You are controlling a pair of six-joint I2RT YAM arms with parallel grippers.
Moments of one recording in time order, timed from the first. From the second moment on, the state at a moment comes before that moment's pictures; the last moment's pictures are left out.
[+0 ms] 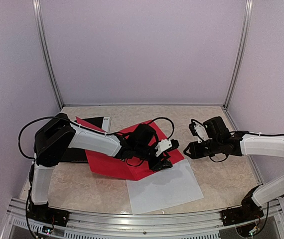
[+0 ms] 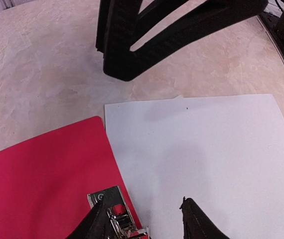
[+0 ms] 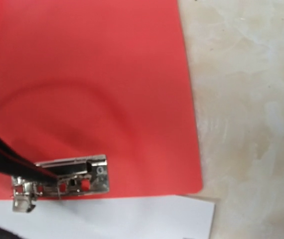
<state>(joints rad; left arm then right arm) -0.98 2.15 1.39 0.10 0.38 0.32 0.59 1.33 0.71 -0.19 -0.12 0.32</state>
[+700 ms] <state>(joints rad) -0.99 2.13 1.34 0.10 0.34 0.28 0.59 1.35 0.69 -0.18 -0.14 0.32</state>
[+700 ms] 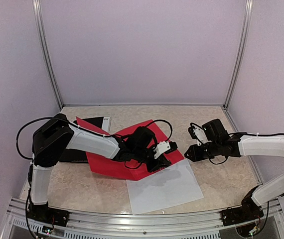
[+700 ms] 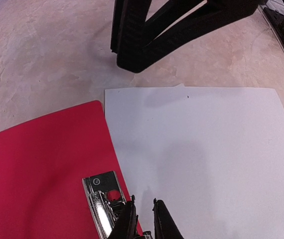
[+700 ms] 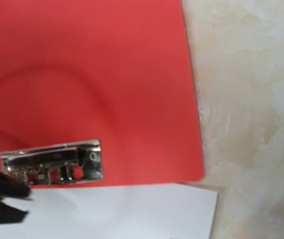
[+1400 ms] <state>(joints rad) -1.00 1.97 1.12 0.18 0.25 0.21 0.59 1.44 0.69 -0.14 -0.17 0.31</state>
